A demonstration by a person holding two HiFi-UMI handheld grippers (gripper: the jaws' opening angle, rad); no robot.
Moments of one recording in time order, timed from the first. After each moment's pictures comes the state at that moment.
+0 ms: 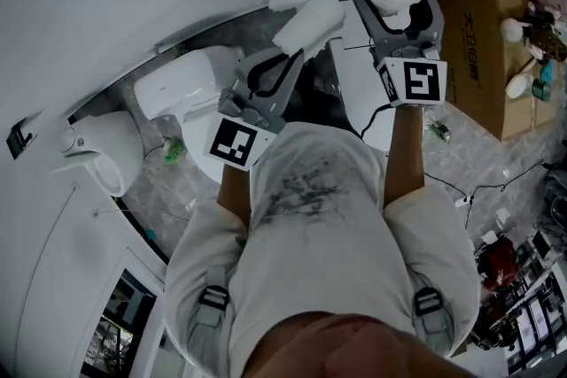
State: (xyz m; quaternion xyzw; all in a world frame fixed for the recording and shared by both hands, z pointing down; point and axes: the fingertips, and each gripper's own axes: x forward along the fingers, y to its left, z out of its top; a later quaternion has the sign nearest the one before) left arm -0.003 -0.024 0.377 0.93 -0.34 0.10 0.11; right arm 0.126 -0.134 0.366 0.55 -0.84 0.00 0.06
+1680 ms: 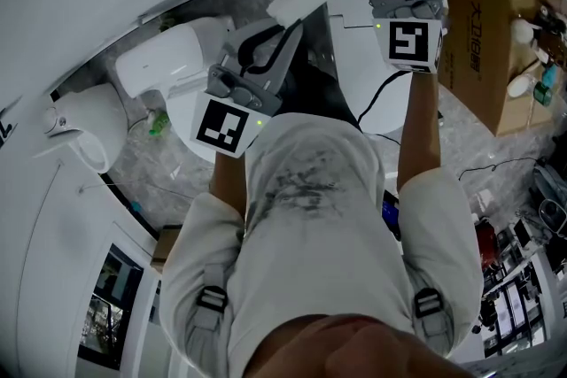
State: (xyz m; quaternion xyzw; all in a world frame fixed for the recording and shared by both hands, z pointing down) left arm -0.009 -0.057 0.407 0.92 -0.36 0.09 0.12; right arm 0.098 -0.181 0.447 0.45 -0.84 -0.11 0.28
